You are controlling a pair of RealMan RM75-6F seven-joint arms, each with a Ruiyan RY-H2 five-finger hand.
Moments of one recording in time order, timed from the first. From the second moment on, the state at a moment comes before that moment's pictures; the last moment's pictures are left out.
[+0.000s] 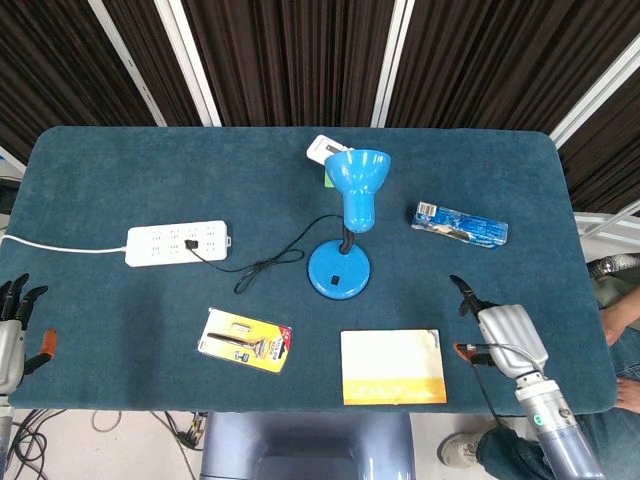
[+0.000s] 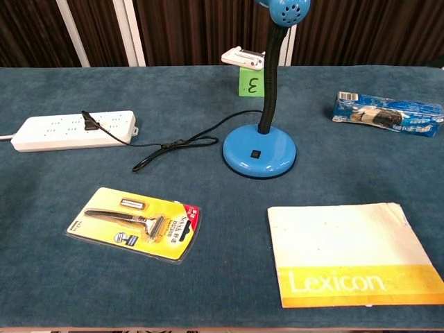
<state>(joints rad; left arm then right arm) -0.06 -1.16 -0.08 -1.74 1.34 1.50 0.23 0.27 -1.12 0.13 -1.93 -1.42 1.18 -0.25</state>
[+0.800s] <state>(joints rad) -0.06 -1.15 -0.09 -1.75 1.31 1.48 0.21 0.63 -1.56 0.23 -1.75 -0.89 1.01 -0.68</state>
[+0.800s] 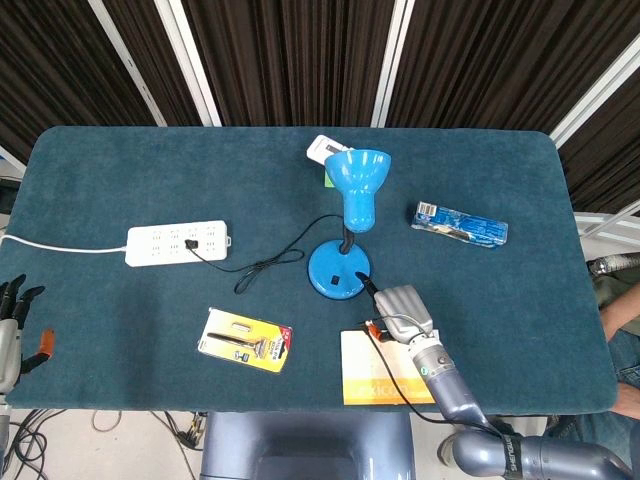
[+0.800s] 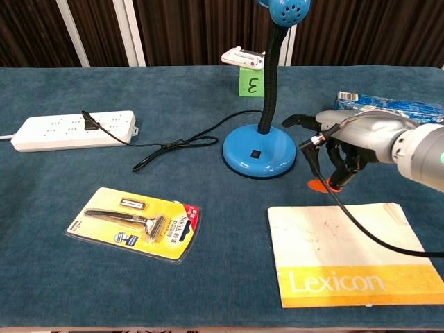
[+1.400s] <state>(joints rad) -0.06 -1.14 -0.08 -1.76 1.30 1.47 0.20 0.74 -1.67 0.22 -1.66 -0.74 1.04 -0.75</state>
